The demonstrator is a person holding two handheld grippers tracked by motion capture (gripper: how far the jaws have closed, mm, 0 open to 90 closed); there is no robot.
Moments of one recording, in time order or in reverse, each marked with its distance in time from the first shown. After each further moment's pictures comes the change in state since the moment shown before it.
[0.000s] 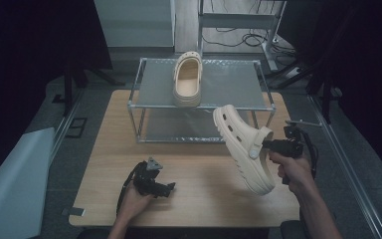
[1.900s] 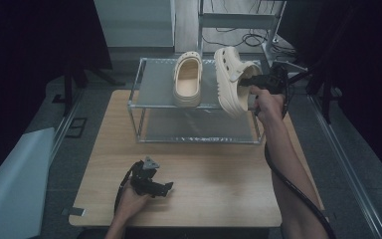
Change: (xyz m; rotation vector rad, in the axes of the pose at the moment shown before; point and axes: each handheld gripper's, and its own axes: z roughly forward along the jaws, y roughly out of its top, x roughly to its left) left arm 0.005 -0.002 -0.006 -0.011 -0.014 -0.012; right arm 0.026 0.158 0.064 -0.244 -0.245 0.226
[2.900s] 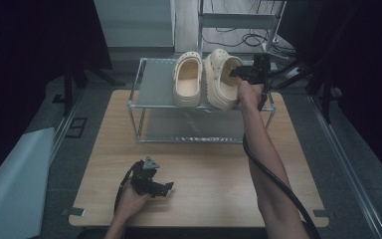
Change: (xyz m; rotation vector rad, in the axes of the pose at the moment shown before) left arm 0.000 0.001 -0.001 0.002 -0.009 0.008; right arm 0.031 0.009 0.050 -0.104 -0.196 -0.047
